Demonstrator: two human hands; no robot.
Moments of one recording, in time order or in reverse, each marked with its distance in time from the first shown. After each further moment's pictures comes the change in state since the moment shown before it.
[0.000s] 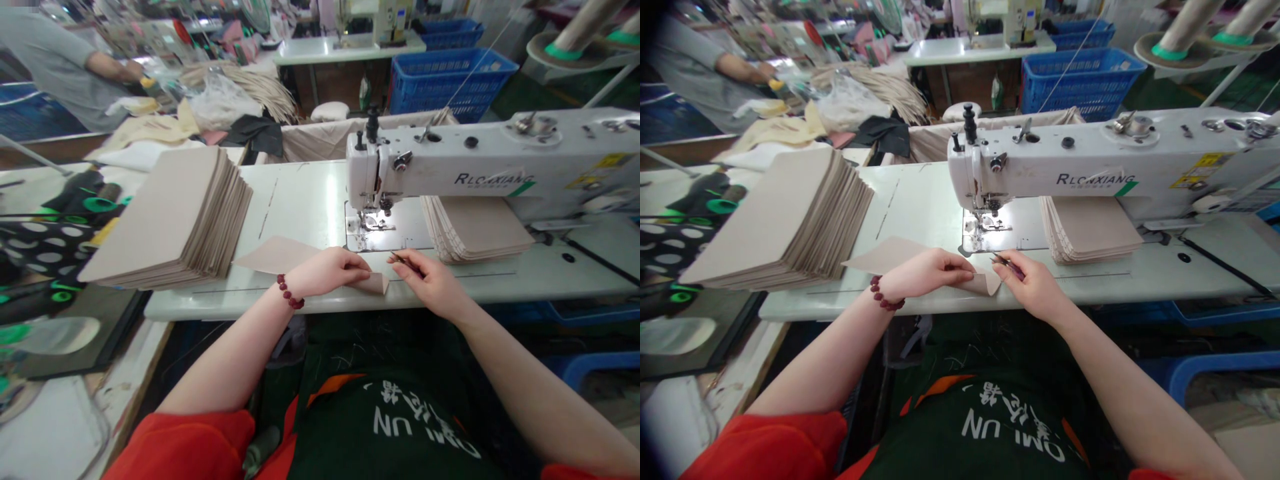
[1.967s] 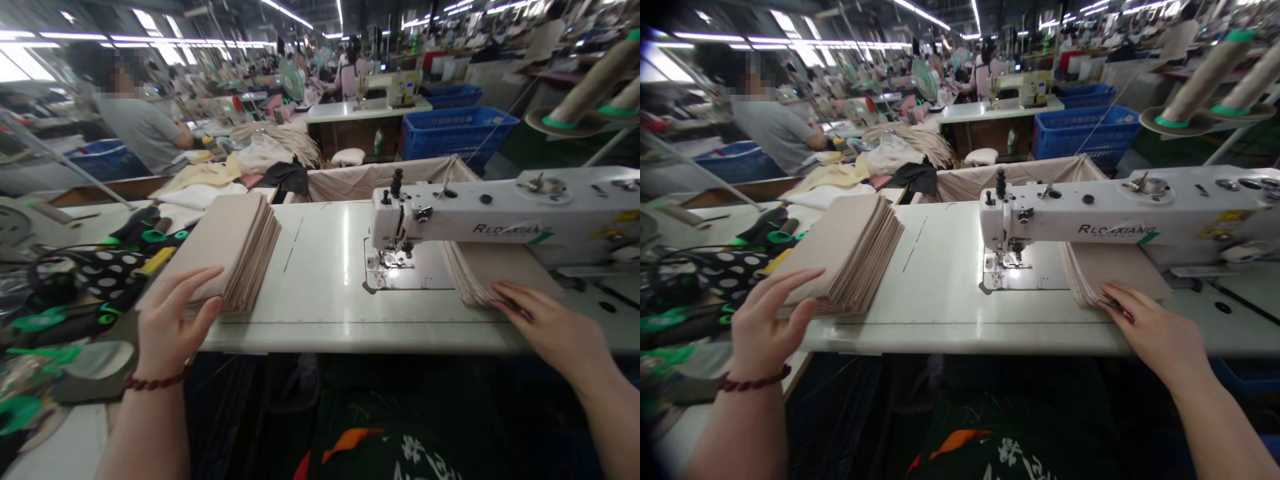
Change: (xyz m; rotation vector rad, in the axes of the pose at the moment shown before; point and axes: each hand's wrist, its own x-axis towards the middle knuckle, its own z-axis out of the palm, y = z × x) left_hand -0.201 -0.079 -0.088 0.781 1.102 -0.019; right_hand -0.038 0.090 -0.107 -0.815 0.281 0.034
